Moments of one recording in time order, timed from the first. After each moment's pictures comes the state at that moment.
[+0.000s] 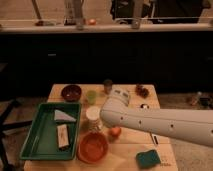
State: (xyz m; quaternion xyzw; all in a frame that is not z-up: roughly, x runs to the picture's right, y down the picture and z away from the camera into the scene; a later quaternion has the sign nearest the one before) arm 0.005 0.160 0.711 -0.18 -0.11 -0.24 0.95
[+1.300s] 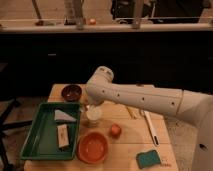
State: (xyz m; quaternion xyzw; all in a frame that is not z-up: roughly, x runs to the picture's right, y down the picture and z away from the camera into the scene) arm -0.062 0.067 0.774 -0.16 -0.14 -0.25 0.94
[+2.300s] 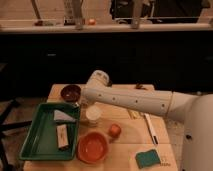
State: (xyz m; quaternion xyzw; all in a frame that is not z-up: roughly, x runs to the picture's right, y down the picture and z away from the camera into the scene) arm -0.105 0.049 0.806 -0.09 -0.18 -0.23 0.95
